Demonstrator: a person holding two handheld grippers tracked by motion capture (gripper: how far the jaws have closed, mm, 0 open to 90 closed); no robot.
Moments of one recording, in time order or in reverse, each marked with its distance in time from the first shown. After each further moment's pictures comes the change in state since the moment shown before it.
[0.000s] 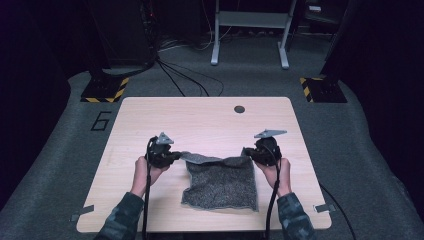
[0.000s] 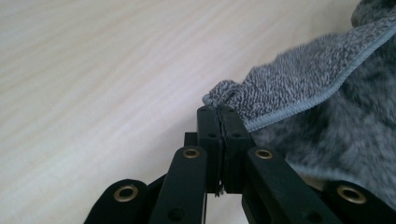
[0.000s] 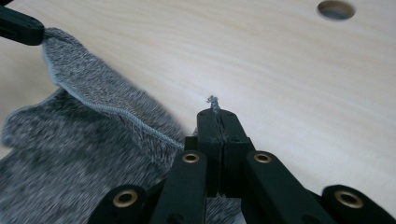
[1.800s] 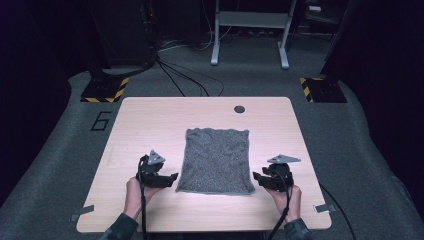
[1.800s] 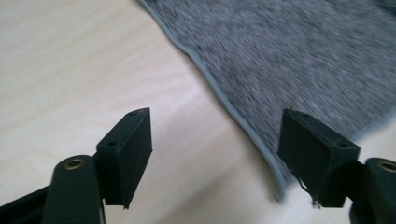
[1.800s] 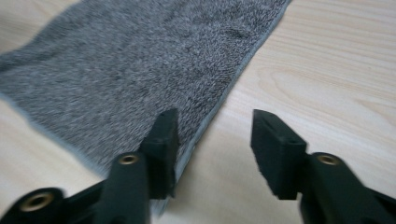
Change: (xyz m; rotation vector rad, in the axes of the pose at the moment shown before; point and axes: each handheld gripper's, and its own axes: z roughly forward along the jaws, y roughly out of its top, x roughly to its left) left arm -0.026 -0.056 -0.014 0.021 0.125 -0.042; right arm 0.003 -0.082 -0.015 0.014 -0.086 0.085
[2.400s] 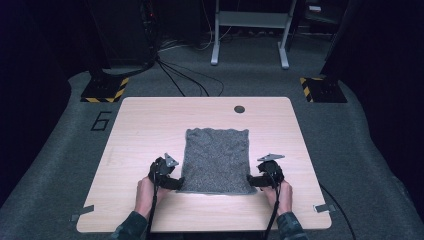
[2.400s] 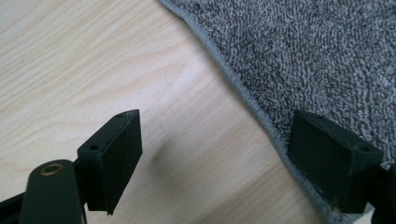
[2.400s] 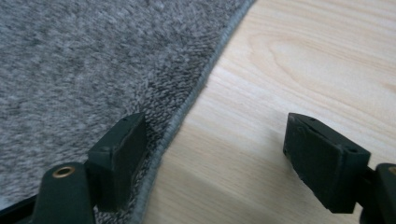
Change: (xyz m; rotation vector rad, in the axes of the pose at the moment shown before) left arm -0.019 -0.012 0.038 0.116 0.071 0.082; right arm -0.008 -0.007 0.050 0.122 -0.084 -0.014
